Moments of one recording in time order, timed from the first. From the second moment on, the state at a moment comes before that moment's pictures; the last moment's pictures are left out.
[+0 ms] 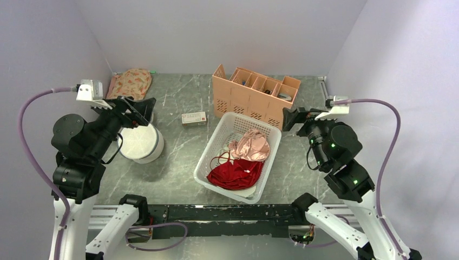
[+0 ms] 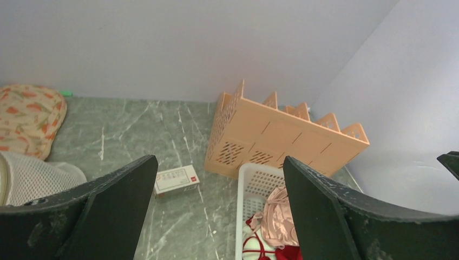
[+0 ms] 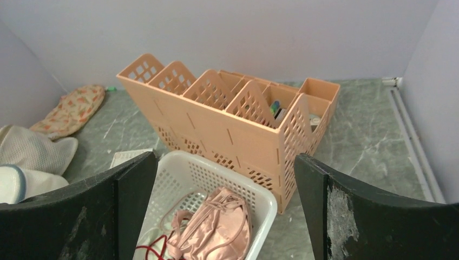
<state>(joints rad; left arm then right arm) -0.17 0.68 1.22 -0.46 0.16 -0.38 0.59 0.62 1.07 -0.43 0.46 0.16</state>
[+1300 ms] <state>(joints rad) -0.55 0.93 0.54 -0.30 0.42 -0.71 0.38 1.13 0.86 -0.17 0.00 0.36</state>
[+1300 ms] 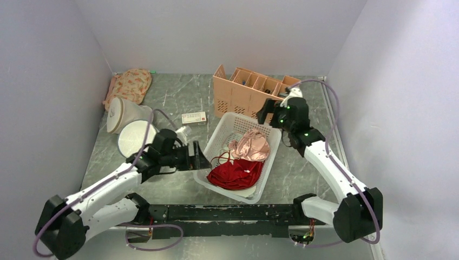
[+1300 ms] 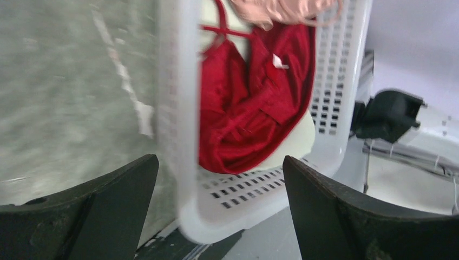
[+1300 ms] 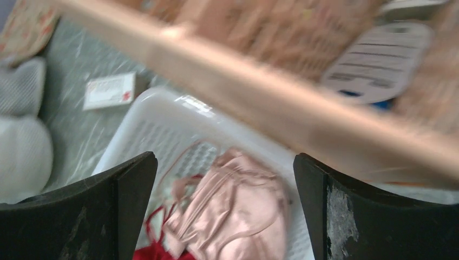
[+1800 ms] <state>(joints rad) -1.04 1.51 0.79 0.07 0.21 -0.87 0.15 1.19 0.87 -0.16 -0.01 0.36</state>
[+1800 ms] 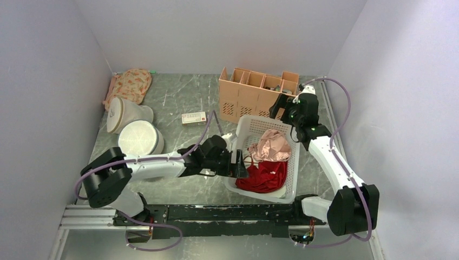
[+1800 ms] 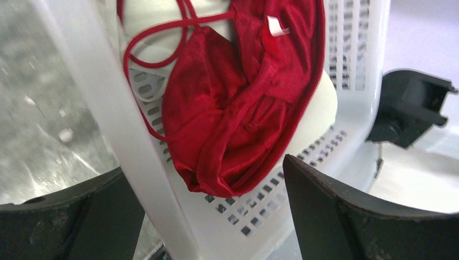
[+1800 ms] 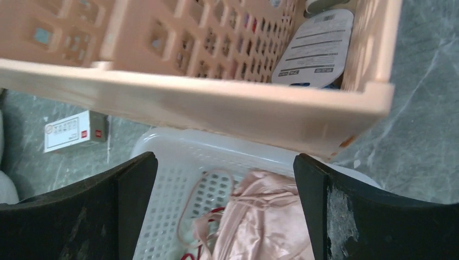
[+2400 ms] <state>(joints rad) -0.86 0.97 0.99 -0.62 -0.30 -0.66 0.54 1.10 0.95 -0.32 -0.10 0.29</state>
